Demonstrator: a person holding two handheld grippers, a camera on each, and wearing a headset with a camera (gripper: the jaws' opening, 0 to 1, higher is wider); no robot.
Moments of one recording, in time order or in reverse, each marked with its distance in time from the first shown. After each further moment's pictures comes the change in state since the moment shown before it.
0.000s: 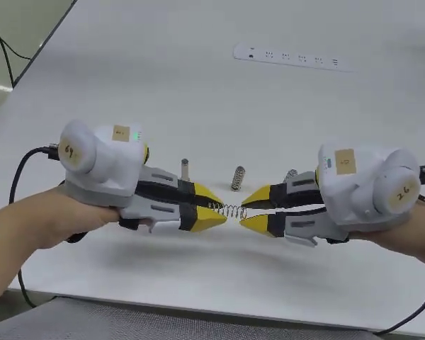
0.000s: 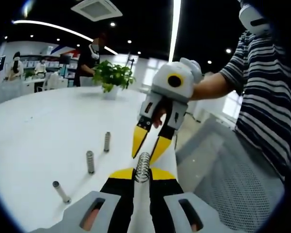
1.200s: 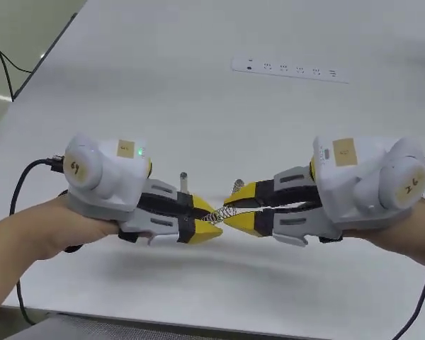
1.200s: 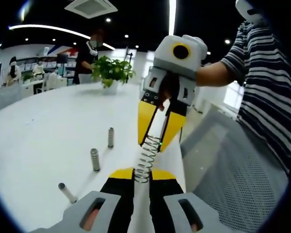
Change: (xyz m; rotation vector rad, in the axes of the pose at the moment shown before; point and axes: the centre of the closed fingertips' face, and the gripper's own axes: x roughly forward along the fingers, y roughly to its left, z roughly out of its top) left arm 0.003 0.009 -0.009 0.059 0.071 0.026; right arm 0.001 -0.001 0.051 -0.034 -0.090 0.030
